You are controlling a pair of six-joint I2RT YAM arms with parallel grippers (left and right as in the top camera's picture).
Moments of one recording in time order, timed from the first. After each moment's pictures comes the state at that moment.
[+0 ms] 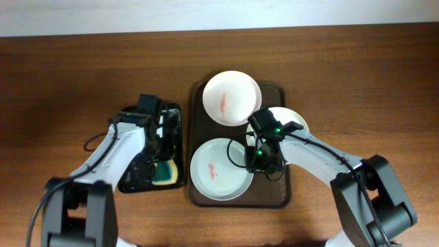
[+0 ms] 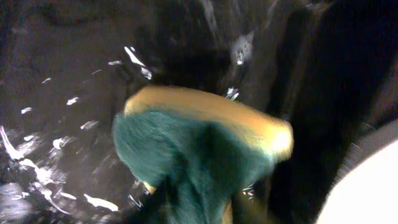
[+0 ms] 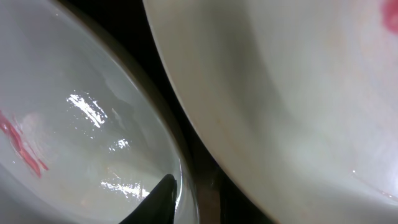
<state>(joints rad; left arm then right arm) -0.17 1.70 1.05 -0.87 0.06 -0.31 0.46 1.75 0.96 -0.68 -0.27 0.50</state>
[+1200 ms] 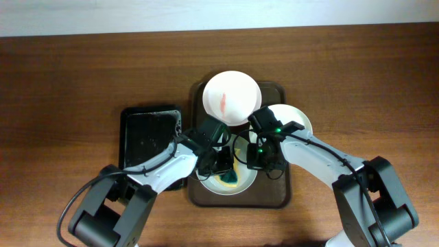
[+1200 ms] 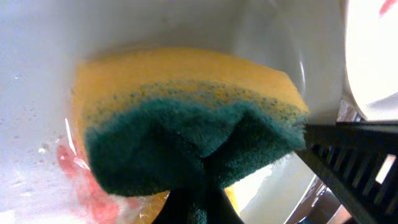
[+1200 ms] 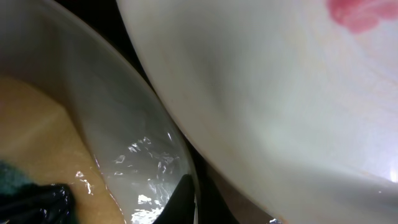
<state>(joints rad) -0.60 1.78 0.93 -0.39 0.37 -0.68 0.46 1.74 0.96 -0.67 -0.17 0.58</state>
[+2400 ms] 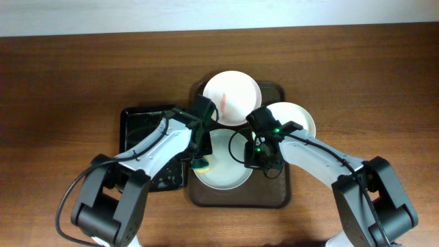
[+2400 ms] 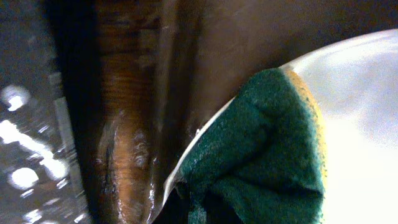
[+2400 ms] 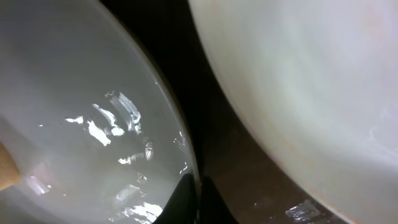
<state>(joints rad) -0.48 1.85 1.17 -0.82 -0.01 -0.60 0.47 1.74 0.97 -0.65 -0.19 0.59</state>
